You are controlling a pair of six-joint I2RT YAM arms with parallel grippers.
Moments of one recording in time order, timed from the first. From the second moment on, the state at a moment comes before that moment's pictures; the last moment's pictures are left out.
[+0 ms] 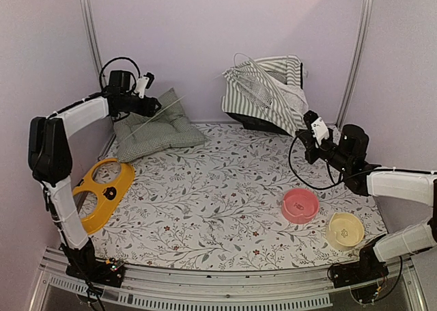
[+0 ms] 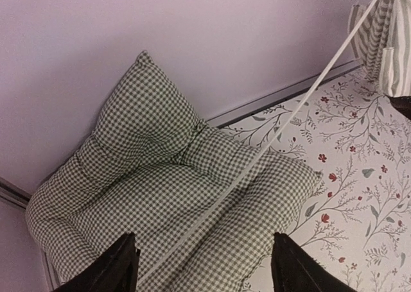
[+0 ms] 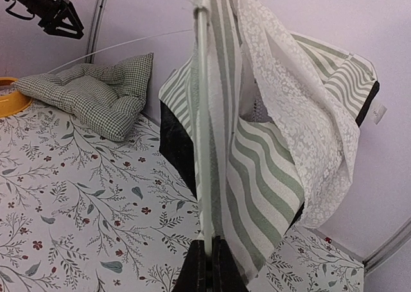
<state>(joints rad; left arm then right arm) -0.16 1.92 1.67 -0.28 0.20 0.20 0.40 1.26 0.61 0.58 -0.15 -0.35</state>
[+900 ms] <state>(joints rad) -0.10 2.05 1.64 -0.32 0.19 0.30 0.28 1.27 0.70 0.54 -0.27 -0.33</state>
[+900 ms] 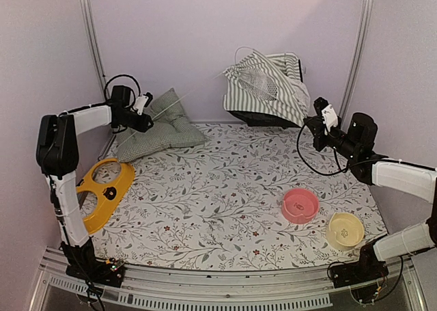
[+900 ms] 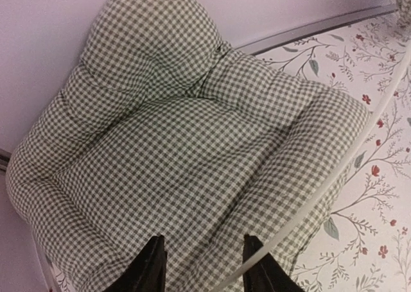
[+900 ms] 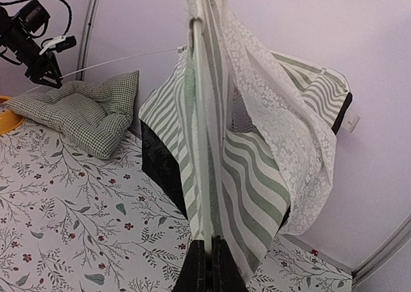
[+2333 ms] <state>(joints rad) -0.56 1.38 1.42 -0.33 0.21 -0.09 0.32 1.45 0.83 0.54 -0.61 -0.14</state>
